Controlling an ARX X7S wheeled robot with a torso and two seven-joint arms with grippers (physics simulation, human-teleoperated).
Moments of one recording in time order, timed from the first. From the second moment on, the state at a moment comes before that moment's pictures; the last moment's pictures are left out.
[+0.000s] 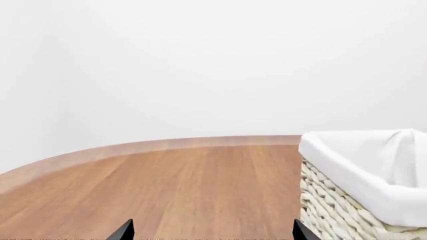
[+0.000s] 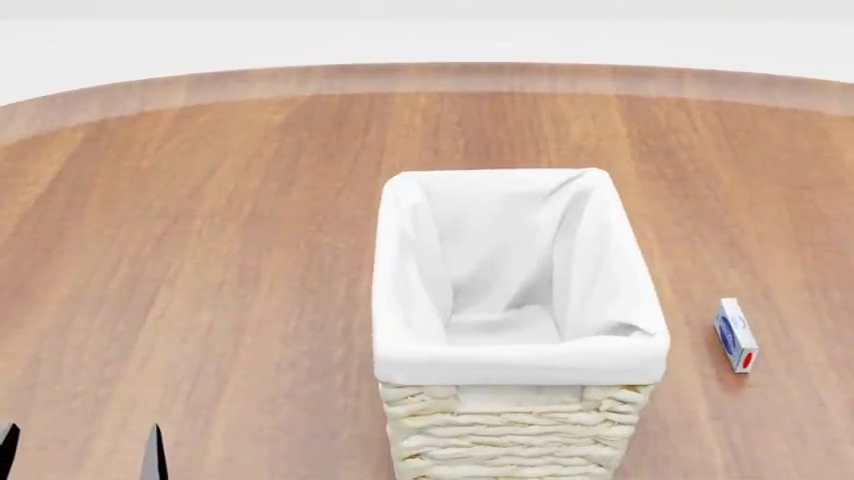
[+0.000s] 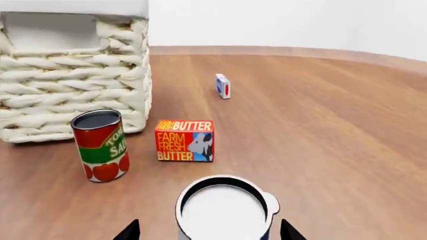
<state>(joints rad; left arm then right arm) 0.11 -0.22 0.17 0.43 -0.14 -0.14 -0.29 -0.44 0.18 0.23 0.43 0.34 -0.72 -0.22</state>
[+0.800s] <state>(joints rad) 0.10 -0.25 0.20 0.41 -0.17 -0.14 -0.32 -0.35 0.17 0.23 0.64 0.35 -0.81 -0.24</state>
